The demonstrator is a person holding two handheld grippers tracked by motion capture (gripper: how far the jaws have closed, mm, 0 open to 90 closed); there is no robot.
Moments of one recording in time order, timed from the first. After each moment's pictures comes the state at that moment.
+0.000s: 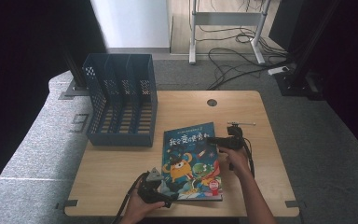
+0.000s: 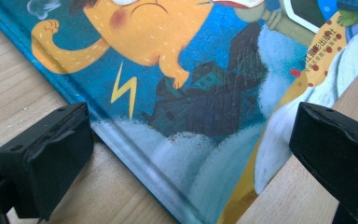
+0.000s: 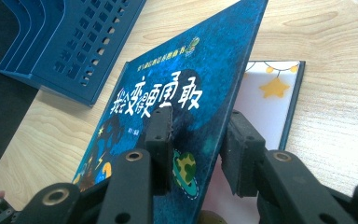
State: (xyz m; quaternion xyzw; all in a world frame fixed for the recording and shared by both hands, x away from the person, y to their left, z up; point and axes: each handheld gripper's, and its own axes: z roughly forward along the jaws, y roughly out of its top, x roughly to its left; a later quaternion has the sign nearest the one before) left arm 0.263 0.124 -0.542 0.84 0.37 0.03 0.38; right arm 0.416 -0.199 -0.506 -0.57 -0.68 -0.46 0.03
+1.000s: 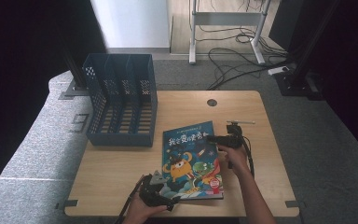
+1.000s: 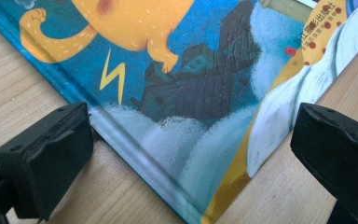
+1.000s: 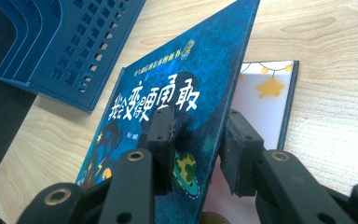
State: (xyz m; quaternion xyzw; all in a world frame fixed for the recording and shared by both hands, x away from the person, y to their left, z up) left arm 0.256 0.118 -0.543 0.86 0.37 0.05 0.36; right arm 0.421 -0.196 -0.504 -0.58 -0.67 -0.46 0.03
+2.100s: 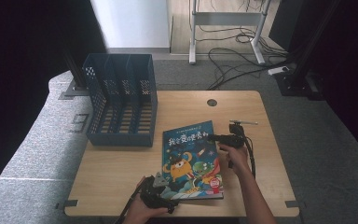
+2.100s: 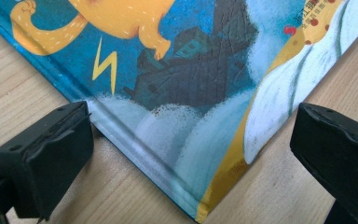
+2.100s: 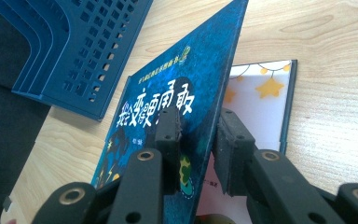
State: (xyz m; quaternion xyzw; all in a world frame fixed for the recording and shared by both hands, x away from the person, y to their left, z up) left arm 0.251 0.113 -0.542 0.87 0.36 0.06 0.34; right arm 0.422 -0.203 -0.505 -0.59 -0.65 -0.48 0.05
